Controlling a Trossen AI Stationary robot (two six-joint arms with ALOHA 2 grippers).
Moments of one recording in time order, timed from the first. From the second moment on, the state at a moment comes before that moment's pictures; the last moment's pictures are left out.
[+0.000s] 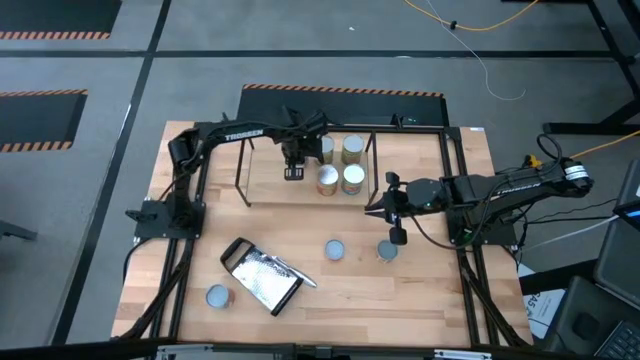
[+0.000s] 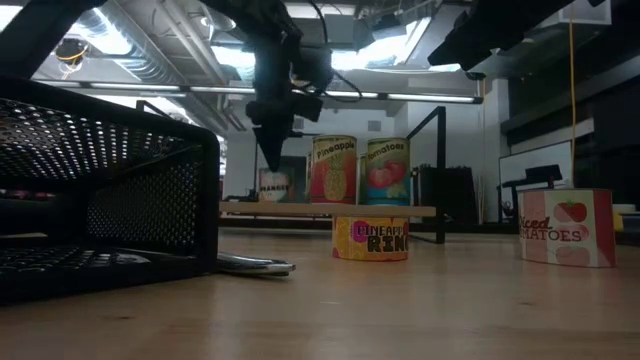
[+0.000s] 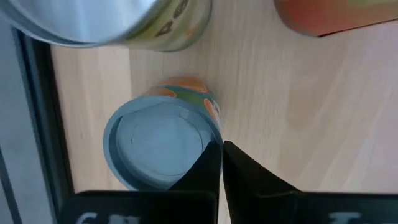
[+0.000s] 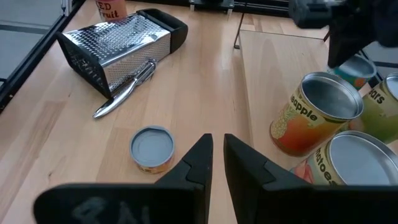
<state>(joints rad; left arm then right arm) 0.45 1.96 1.70 -1.13 -0.06 0.40 0.15 1.06 0.78 -0.27 0.14 0.00</state>
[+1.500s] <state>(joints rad) 0.42 1.98 1.70 -1.11 -0.09 0.40 0.15 1.07 0.78 -0.27 0.14 0.00</state>
